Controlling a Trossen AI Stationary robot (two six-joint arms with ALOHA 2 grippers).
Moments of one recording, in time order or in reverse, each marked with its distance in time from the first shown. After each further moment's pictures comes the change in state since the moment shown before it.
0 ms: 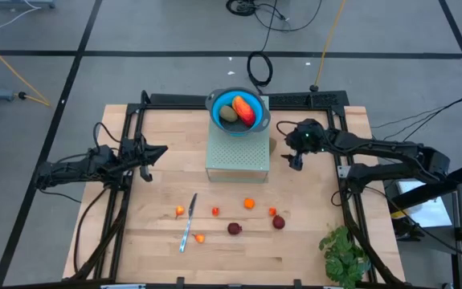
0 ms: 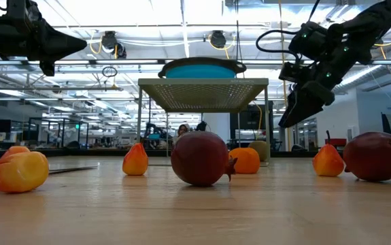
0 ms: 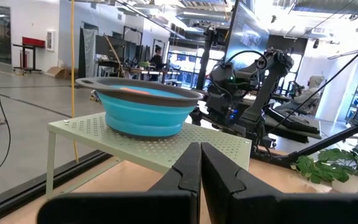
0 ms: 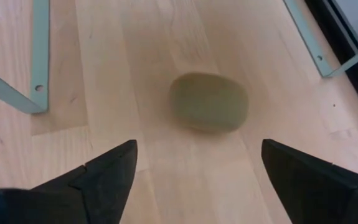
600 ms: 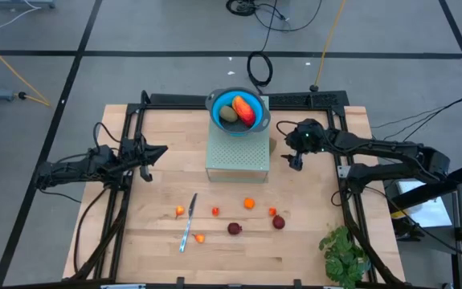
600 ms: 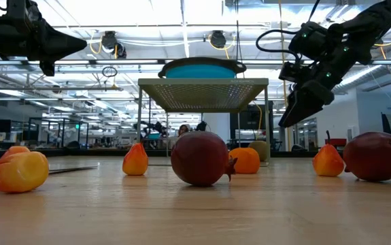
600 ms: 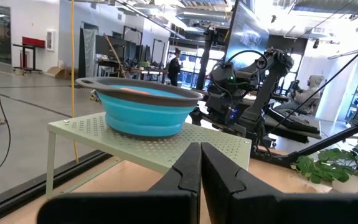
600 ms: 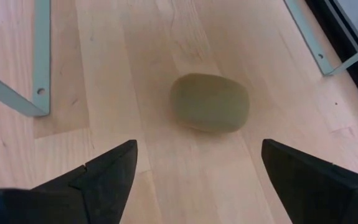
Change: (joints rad) left arm 0.000 0.000 0.000 0.000 0.000 0.000; right arm 0.000 -0.001 0.000 0.000 -0.004 0.020
